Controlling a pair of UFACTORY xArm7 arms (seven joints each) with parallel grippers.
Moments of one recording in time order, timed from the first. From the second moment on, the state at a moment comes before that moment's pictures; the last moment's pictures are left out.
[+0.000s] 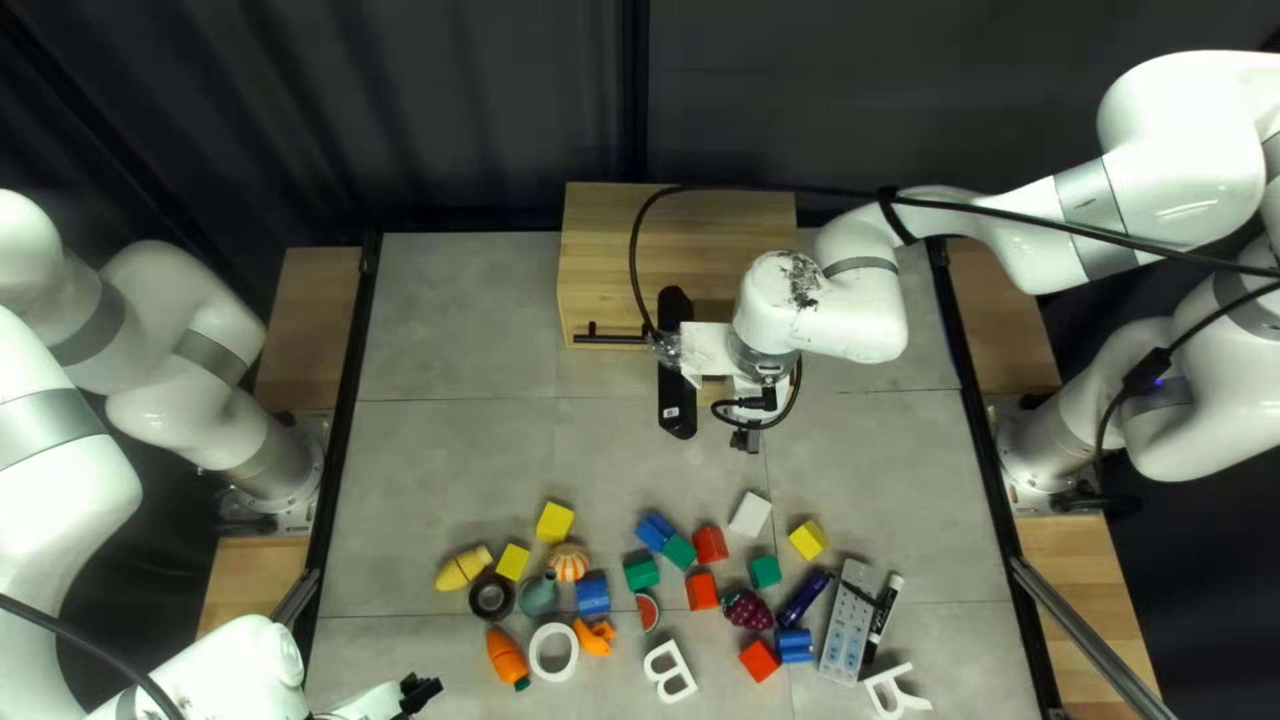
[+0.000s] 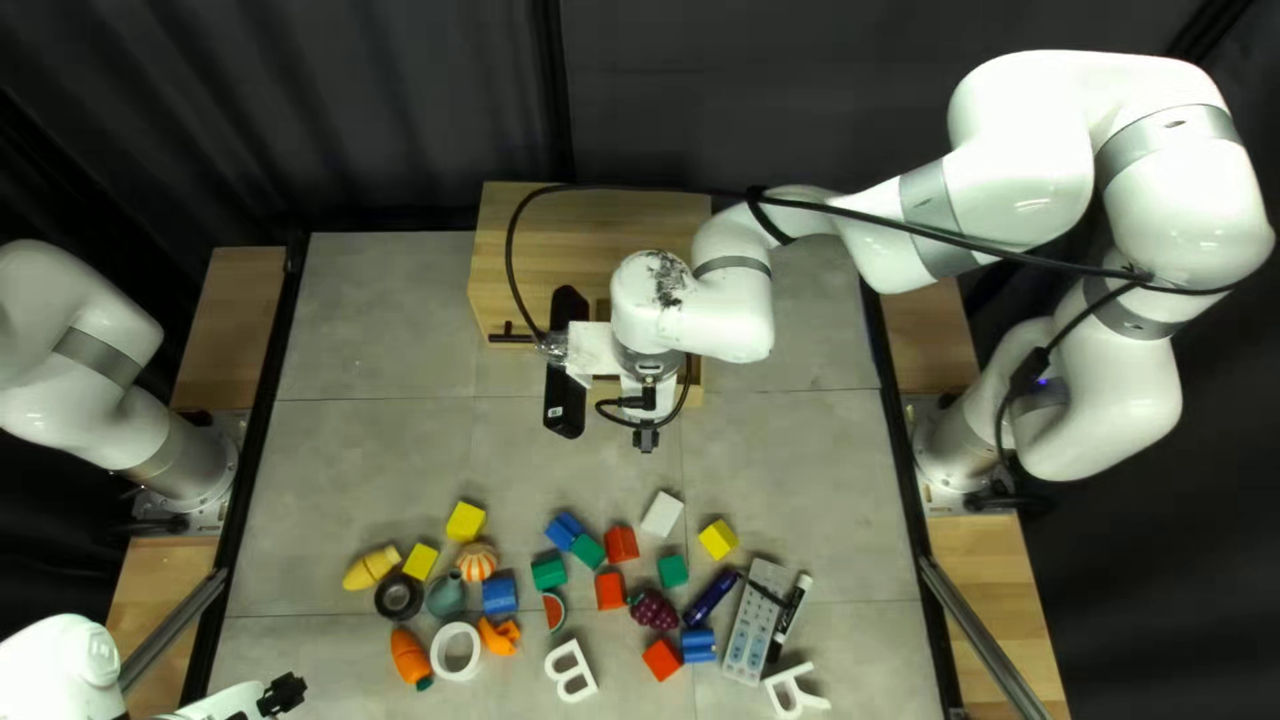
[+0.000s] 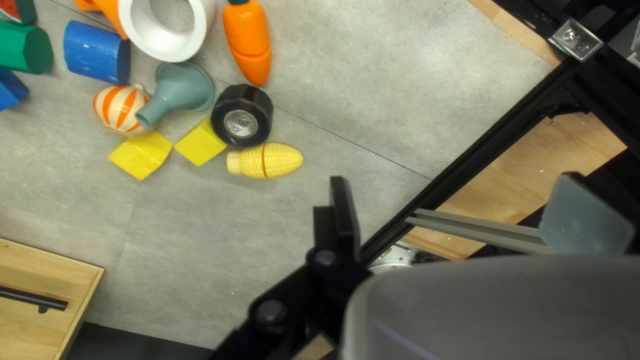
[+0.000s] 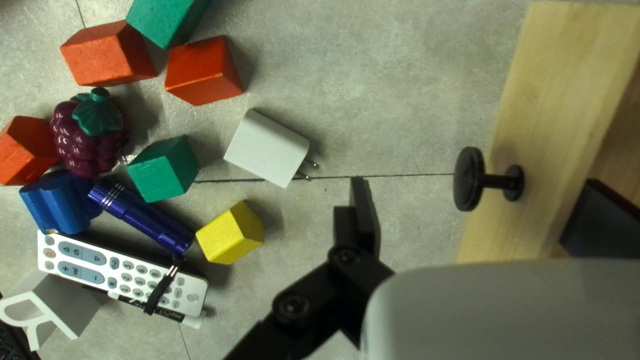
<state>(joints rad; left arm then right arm) -0.38 -0.02 -0.59 1.10 0.03 1.37 0.09 -0.08 0.01 0.03 0.90 0.01 0.88 -0.02</state>
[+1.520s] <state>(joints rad) -0.38 -0.02 -0.59 1.10 0.03 1.37 0.09 -0.06 0.02 0.05 0.92 0.05 0.90 -0.03</state>
